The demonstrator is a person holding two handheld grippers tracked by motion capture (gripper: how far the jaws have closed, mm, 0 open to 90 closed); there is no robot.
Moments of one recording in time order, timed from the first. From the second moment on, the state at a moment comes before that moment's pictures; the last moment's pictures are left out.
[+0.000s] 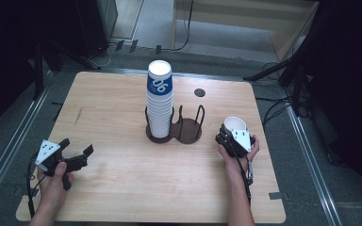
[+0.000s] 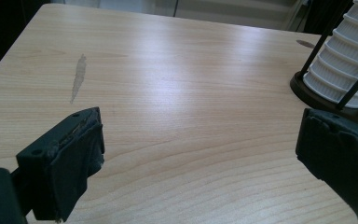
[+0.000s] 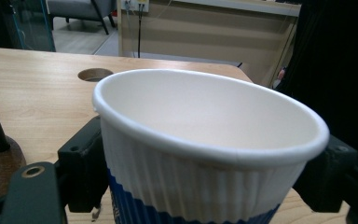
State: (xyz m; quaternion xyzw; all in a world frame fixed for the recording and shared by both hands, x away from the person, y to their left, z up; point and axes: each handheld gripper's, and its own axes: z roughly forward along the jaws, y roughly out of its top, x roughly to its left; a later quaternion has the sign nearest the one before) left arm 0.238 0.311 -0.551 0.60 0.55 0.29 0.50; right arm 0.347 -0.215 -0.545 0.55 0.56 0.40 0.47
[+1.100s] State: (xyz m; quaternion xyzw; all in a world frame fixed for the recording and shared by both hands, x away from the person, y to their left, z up) left arm 0.238 0.311 -0.551 0.60 0.56 0.29 0.50; right arm 0.305 -0.227 -0.493 0.55 0.59 0.44 0.39
